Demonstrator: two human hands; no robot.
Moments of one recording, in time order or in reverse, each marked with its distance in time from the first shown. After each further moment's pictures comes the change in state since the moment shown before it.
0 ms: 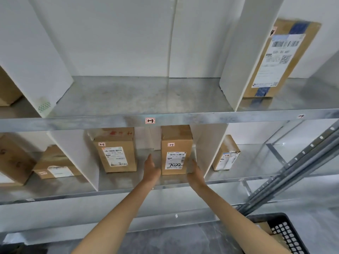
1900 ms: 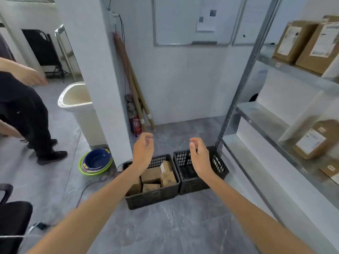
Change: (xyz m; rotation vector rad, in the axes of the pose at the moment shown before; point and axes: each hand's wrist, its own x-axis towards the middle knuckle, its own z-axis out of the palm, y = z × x) left_hand -0.675 -0.387 -0.471 -0.188 1.476 -0.326; right_hand -0.671 -0.169 0.436 0.023 -1.069 -1.070
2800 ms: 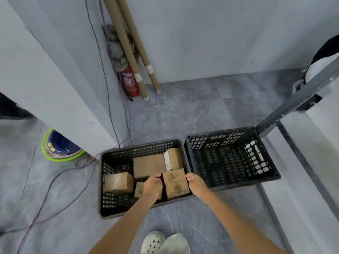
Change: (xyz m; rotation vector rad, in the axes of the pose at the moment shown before) left_hand 0.252 -0.417 0.281 0.161 -0.386 -0.727; right_hand 0.250 0.444 0.309 -0.295 -0.695 0.680
